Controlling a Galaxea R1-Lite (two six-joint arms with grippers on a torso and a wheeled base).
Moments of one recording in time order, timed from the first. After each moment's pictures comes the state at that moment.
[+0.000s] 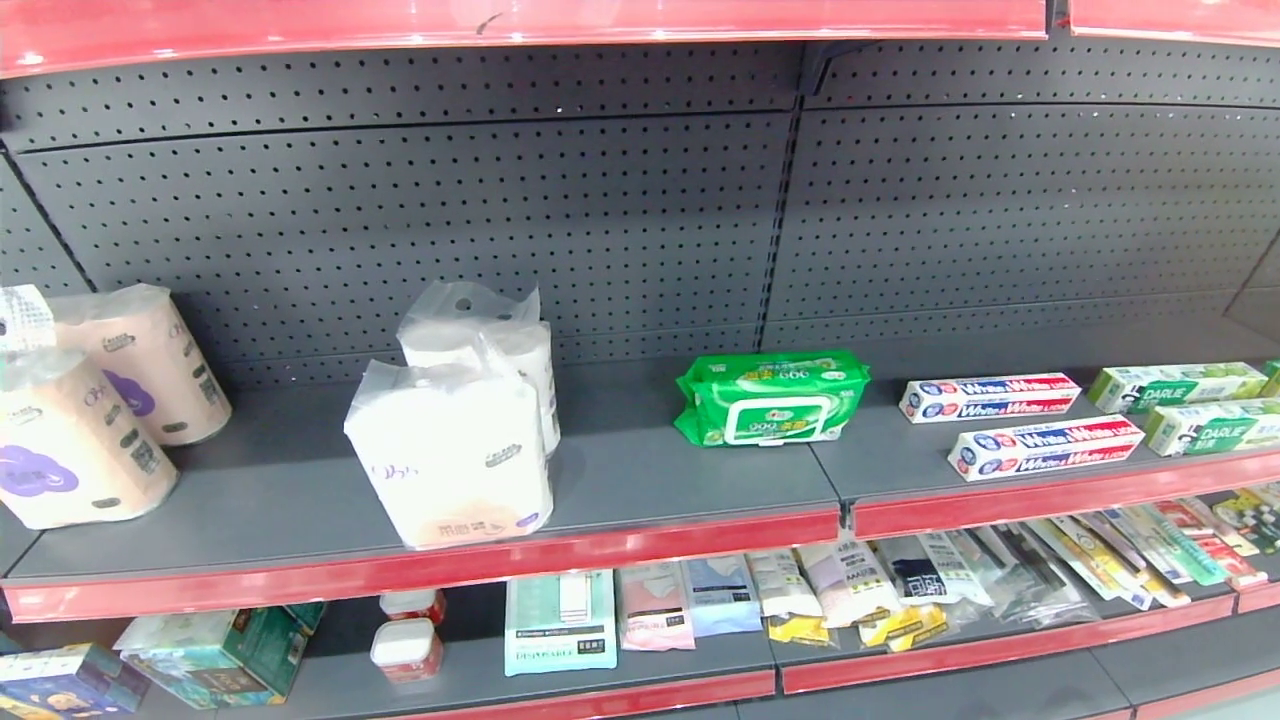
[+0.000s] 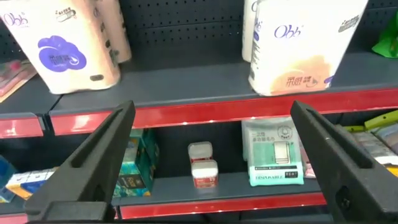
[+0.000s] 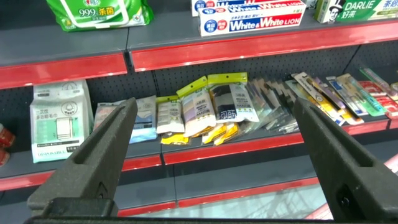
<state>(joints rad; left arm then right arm) 0.01 0.00 0.00 -0.03 0.07 0.06 -0.10 0.10 0.00 0.01 0.04 0.00</state>
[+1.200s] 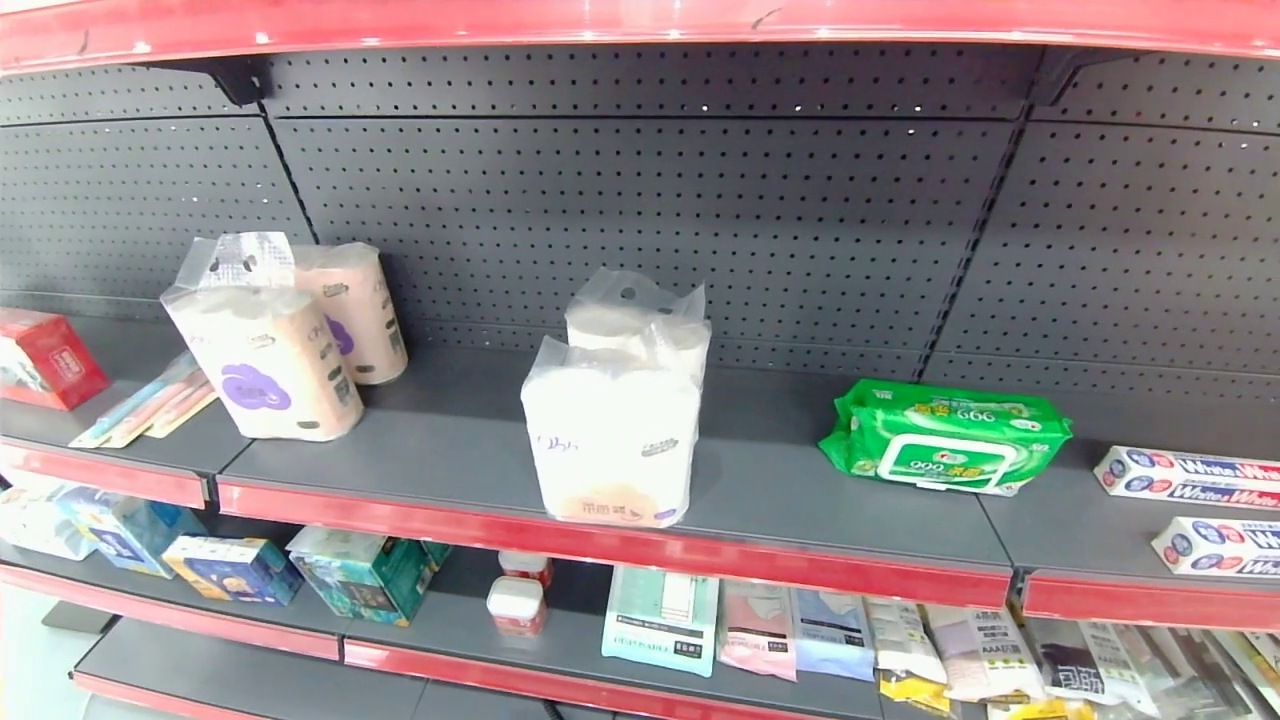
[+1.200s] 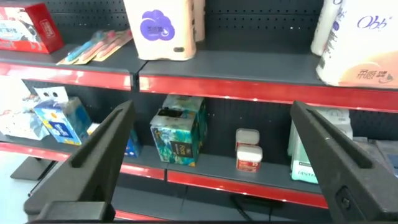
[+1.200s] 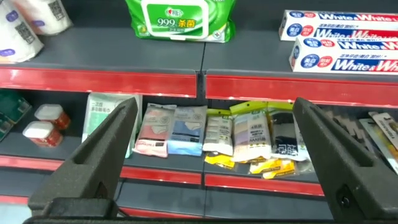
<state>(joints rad) 0.01 0.00 0.00 -0.03 0.06 0.05 -0.10 0.10 0.00 0.01 0.04 0.00</state>
